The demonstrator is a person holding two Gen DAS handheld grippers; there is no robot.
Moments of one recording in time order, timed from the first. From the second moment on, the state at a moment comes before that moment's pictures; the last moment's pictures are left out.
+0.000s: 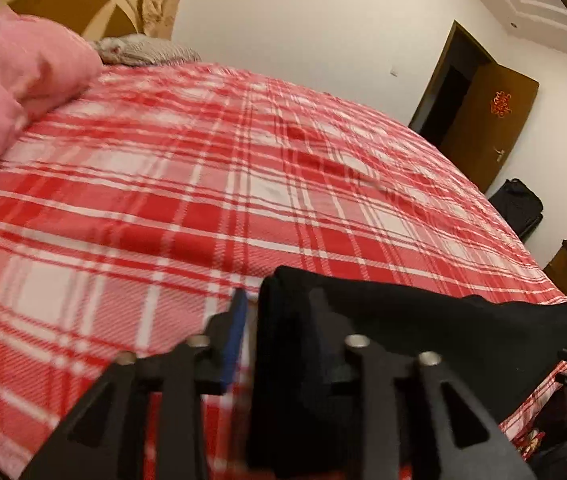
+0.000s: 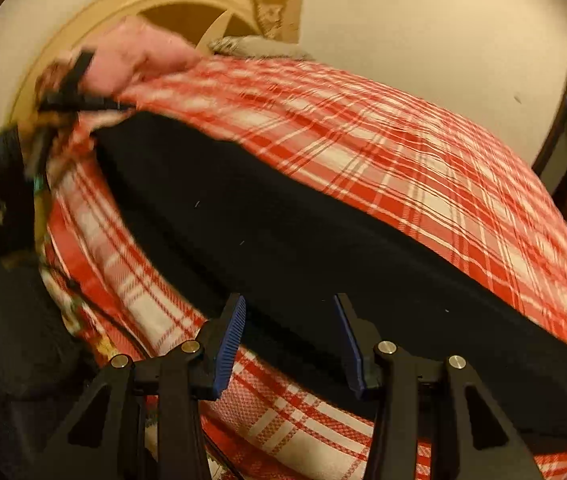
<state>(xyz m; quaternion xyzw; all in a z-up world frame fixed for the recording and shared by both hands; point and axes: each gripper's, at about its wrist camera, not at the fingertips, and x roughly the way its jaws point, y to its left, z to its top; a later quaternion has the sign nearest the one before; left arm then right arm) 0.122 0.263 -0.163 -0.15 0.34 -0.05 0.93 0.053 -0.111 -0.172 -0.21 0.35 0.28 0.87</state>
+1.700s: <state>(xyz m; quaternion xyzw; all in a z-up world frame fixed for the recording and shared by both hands) 0.056 0.063 -0.160 0.19 0.33 -0.24 0.89 0.052 -0.121 -0.190 -0.23 0.37 0.27 0.86</state>
